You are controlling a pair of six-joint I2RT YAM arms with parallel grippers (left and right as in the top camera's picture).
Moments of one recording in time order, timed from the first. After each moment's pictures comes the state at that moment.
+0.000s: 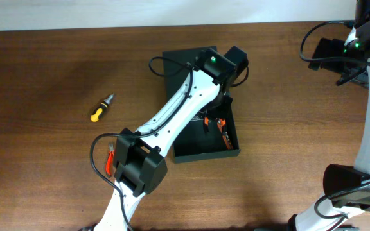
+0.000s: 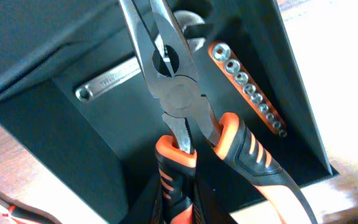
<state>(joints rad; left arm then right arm) -0.72 2.28 2.29 -1.56 -0.02 -0.29 -0.15 1.86 2.28 -1.64 0.11 0.28</state>
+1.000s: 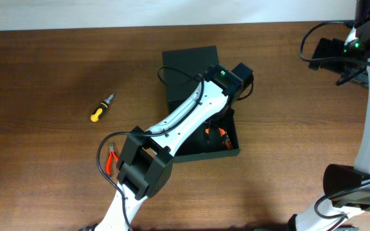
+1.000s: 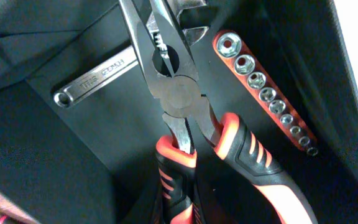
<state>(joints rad) -0.77 2.28 2.11 -1.43 -0.09 -0.31 -0.15 1.86 2.28 -1.64 0.11 0.28</state>
